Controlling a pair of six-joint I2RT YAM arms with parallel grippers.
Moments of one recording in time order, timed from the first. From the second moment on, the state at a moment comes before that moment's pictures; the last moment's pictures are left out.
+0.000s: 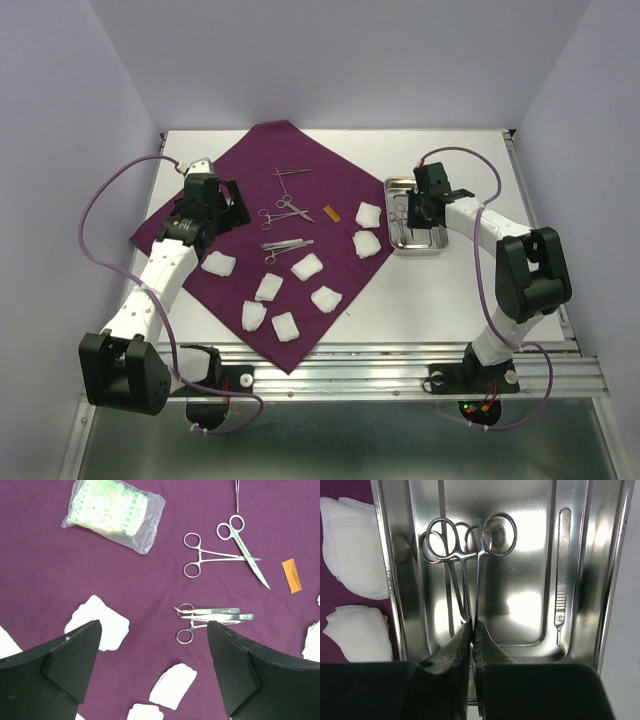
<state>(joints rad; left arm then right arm) -0.18 1.18 0.99 -0.52 -0.19 -0.43 0.27 1.71 1.16 -0.40 0.13 0.29</state>
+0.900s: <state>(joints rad) -0.18 1.18 0.99 -0.52 -0.18 -0.44 0.32 1.71 1.26 -0.43 0.10 0.29</state>
